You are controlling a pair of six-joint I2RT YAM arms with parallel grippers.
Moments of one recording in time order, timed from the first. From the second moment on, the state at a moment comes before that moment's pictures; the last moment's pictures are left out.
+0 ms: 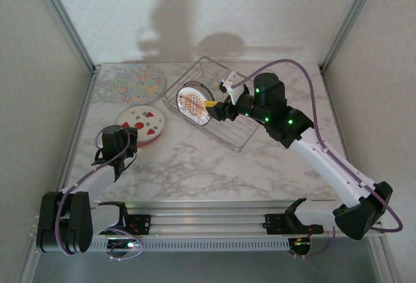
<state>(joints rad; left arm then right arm) 0.05 1.15 0.35 0.19 0.10 -1.44 0.70 1.25 1.32 -0.33 -0.31 -0.23</state>
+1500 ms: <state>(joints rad) 0.05 1.15 0.50 -0.15 0.09 -1.44 0.70 1.26 1.32 -0.33 -0.29 -0.22</state>
